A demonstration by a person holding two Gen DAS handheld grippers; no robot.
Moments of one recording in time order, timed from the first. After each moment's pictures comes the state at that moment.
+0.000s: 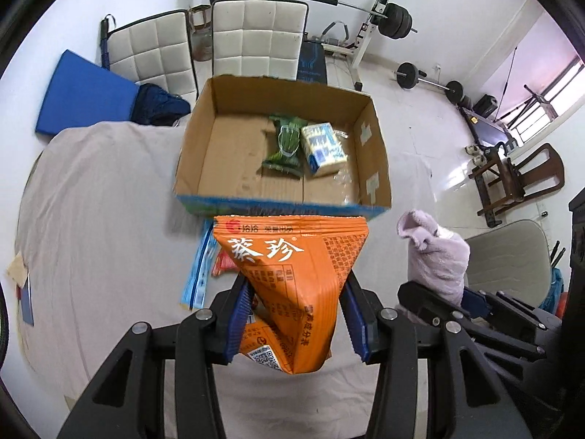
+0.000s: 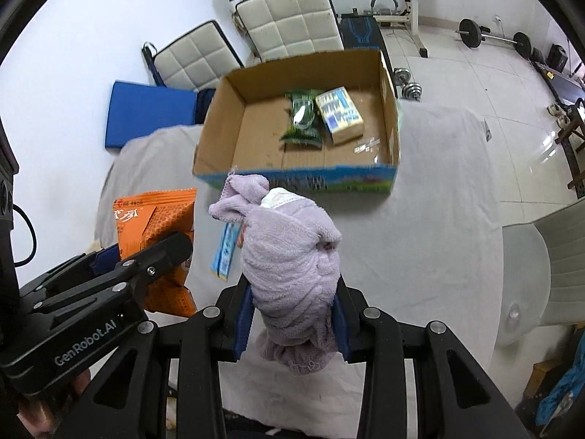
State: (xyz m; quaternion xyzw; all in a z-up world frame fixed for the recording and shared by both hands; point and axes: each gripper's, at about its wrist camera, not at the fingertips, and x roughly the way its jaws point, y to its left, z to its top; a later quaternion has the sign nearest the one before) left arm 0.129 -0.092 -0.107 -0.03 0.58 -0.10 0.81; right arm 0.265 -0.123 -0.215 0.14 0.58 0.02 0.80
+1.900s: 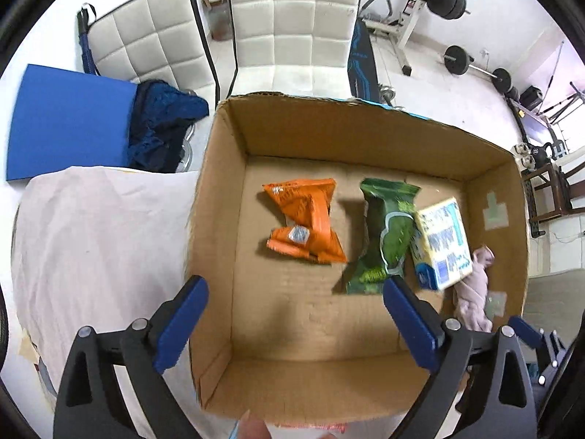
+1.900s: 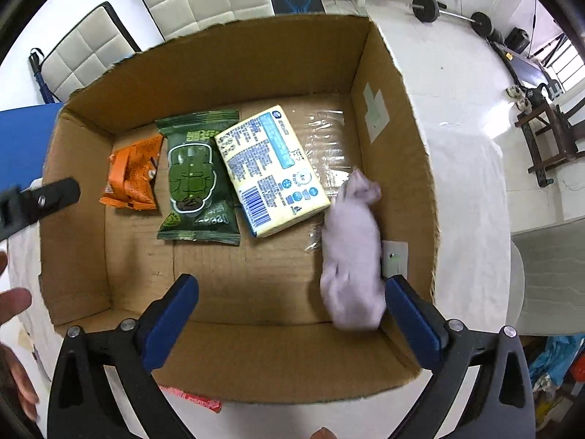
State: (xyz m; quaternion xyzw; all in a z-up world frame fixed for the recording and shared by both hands) left arm 0.373 -0.043 -0.239 0.01 0.62 -0.05 0.78; right arm 0.494 -0.152 -0.385 0.10 0.64 -0.11 0.75
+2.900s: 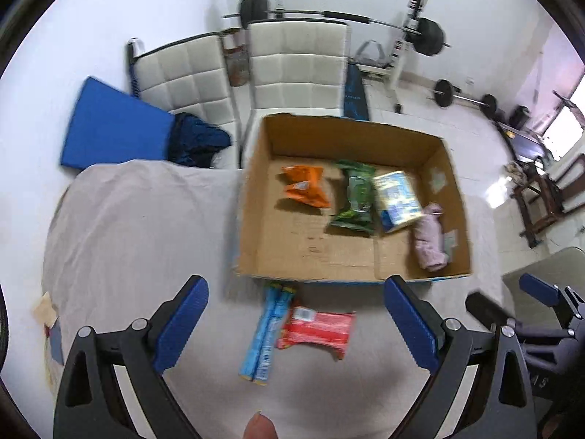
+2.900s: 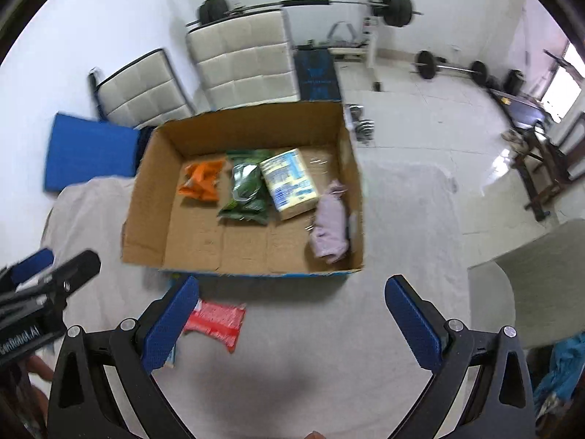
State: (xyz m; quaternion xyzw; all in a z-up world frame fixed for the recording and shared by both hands) left arm 0.218 -0.029 -0.139 0.01 0.54 -0.02 0.84; right arm 0.370 -0.127 -0.250 0.07 0.55 -0.06 0.83
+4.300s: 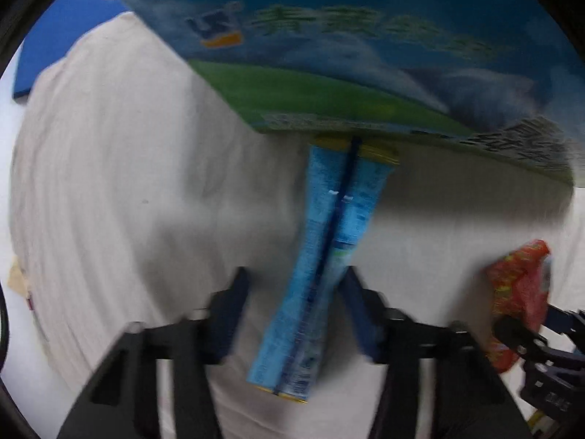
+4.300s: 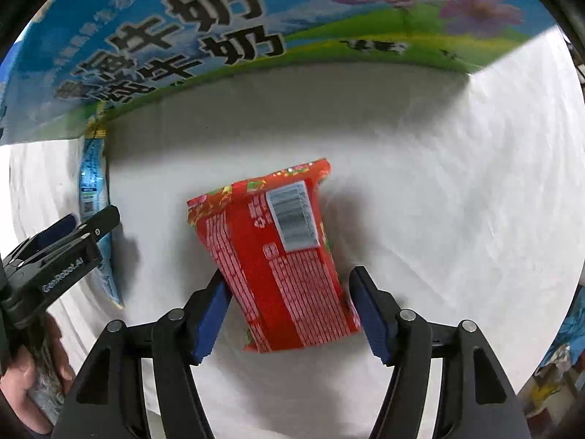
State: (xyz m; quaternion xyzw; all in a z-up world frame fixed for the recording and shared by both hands) left arm 0.218 -0.020 -0.376 0.06 0.71 0.01 0.70; right arm 0.358 -0.122 -0.480 0.15 0.75 -0.04 0.64
